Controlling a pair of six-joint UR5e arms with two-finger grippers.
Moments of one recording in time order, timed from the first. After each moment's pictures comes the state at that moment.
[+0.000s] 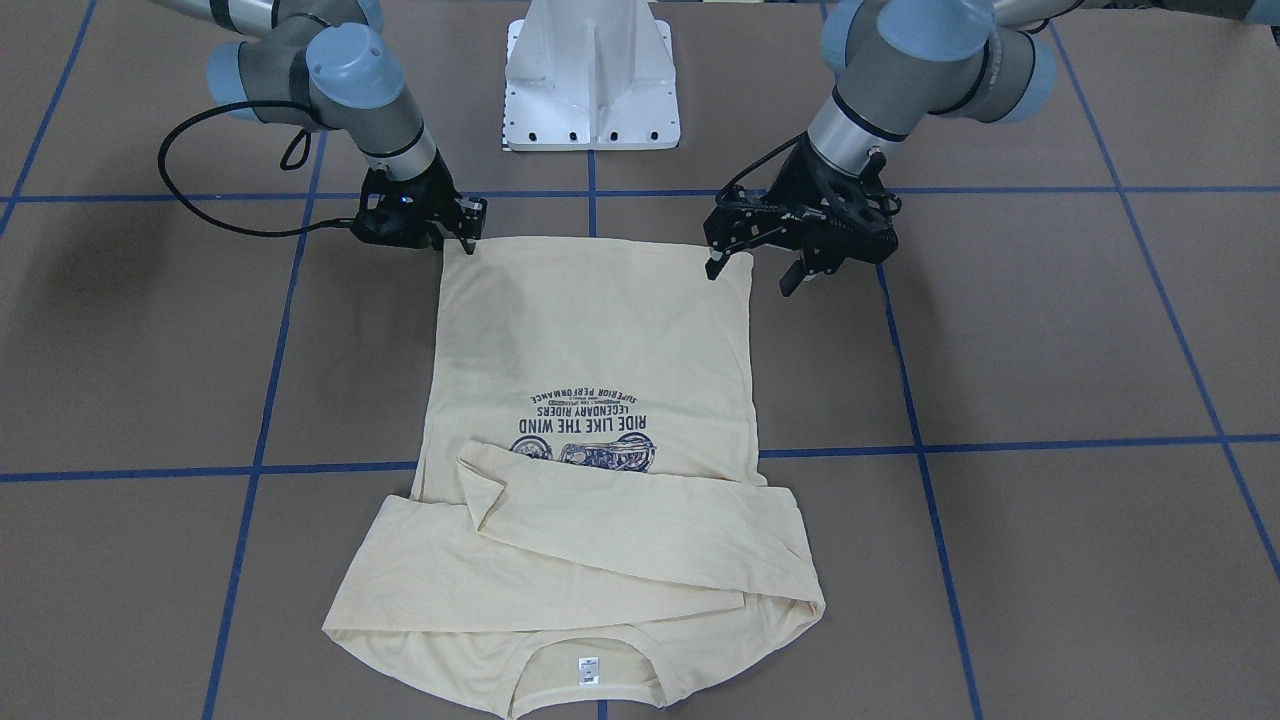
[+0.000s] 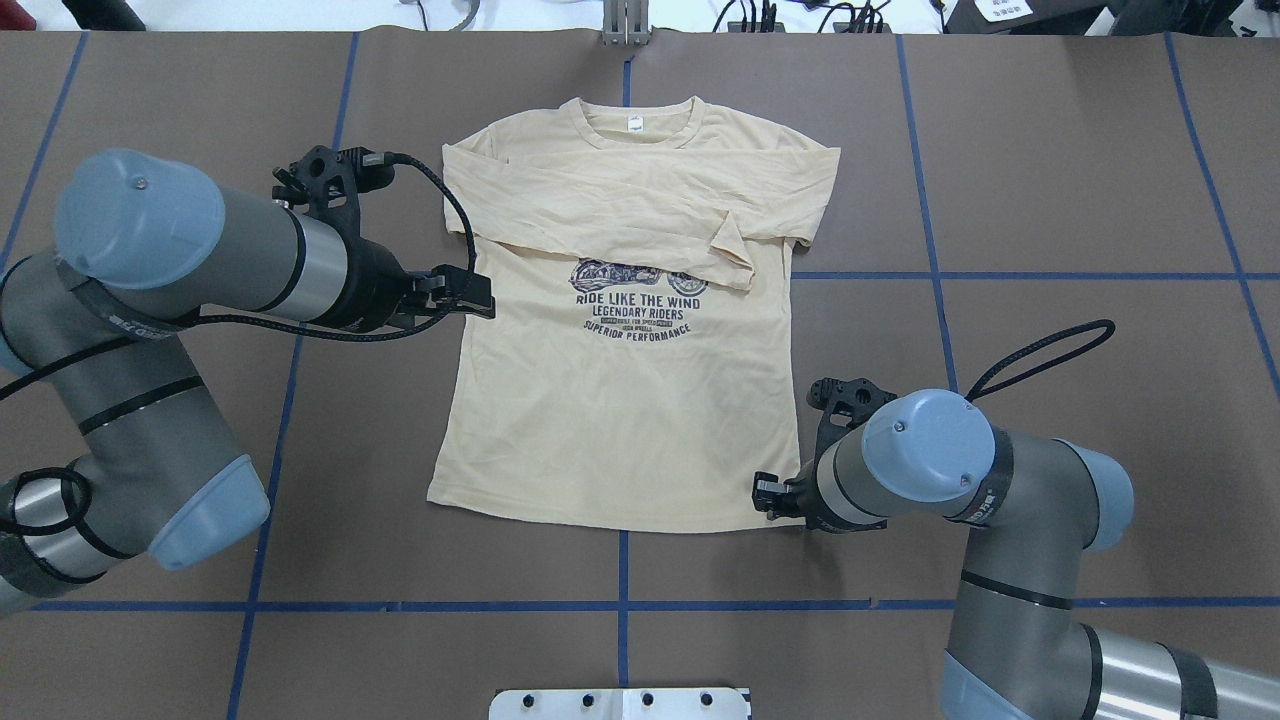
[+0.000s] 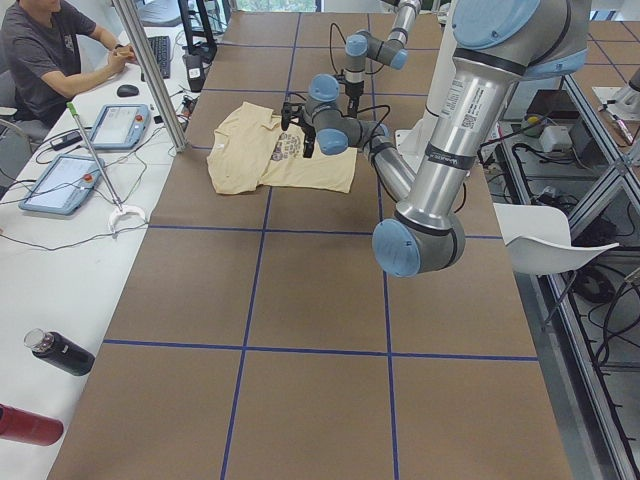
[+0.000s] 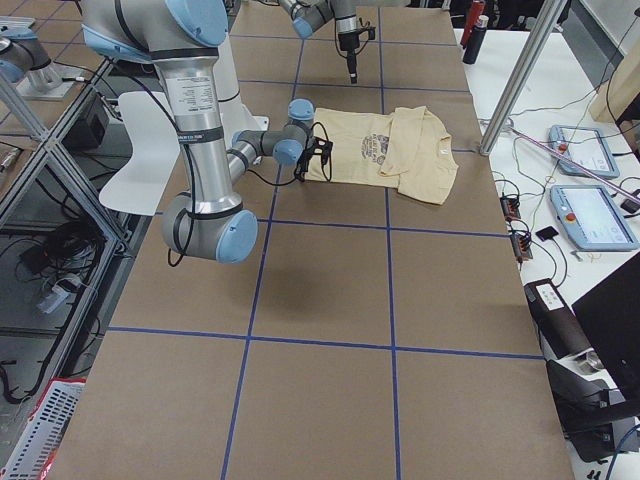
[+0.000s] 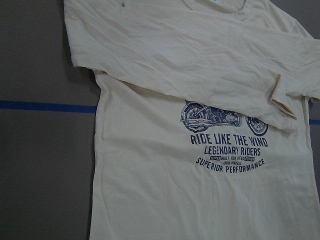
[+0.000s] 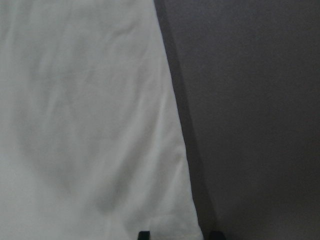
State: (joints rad) left arm -0.67 -1.98 -1.89 -2.00 -1.95 -1.27; right arm 0.37 -1.30 1.87 -1.29 1.87 1.55
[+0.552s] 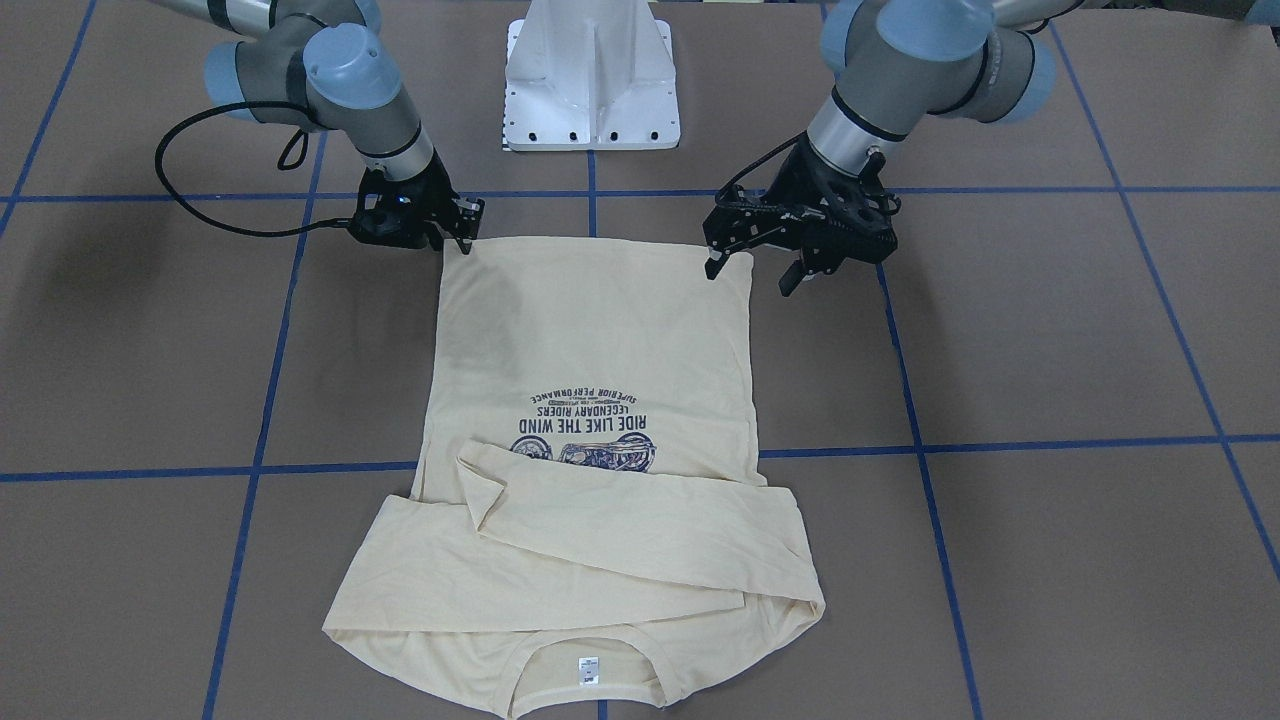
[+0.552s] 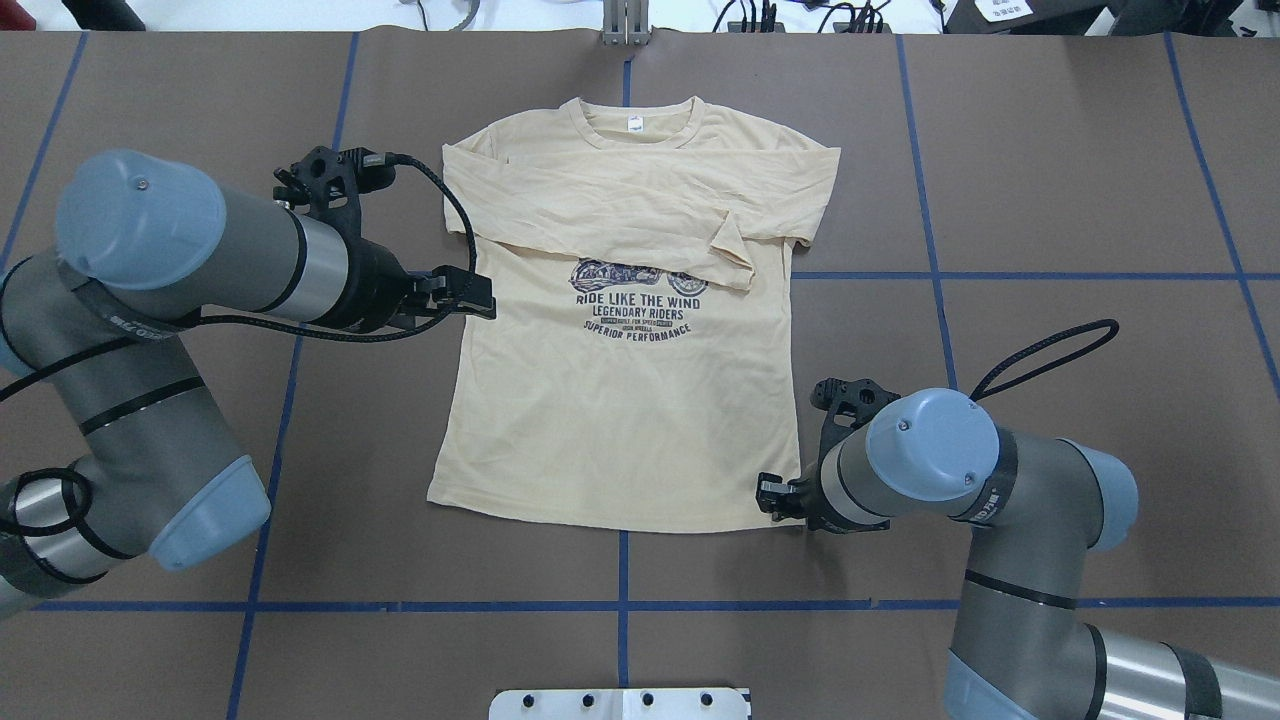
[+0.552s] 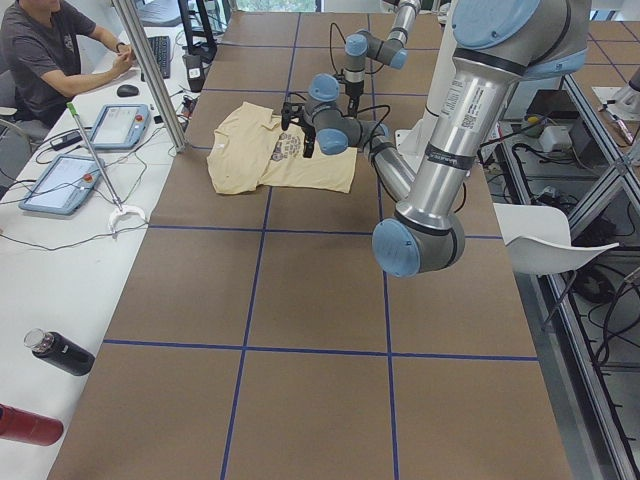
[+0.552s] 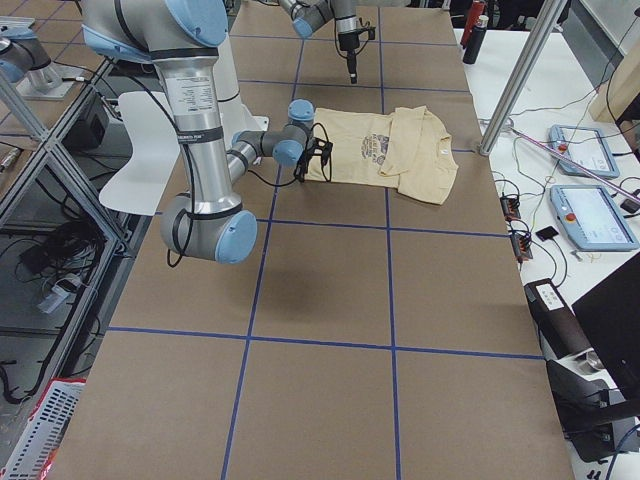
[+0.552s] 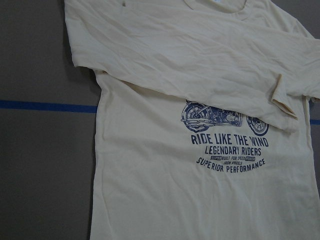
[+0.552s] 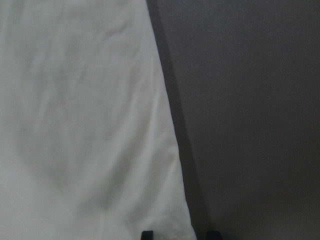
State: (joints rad) left arm -0.67 -1.98 -1.89 -2.00 -1.95 -1.27; right arm 0.37 -1.30 1.87 -1.30 1.87 1.55
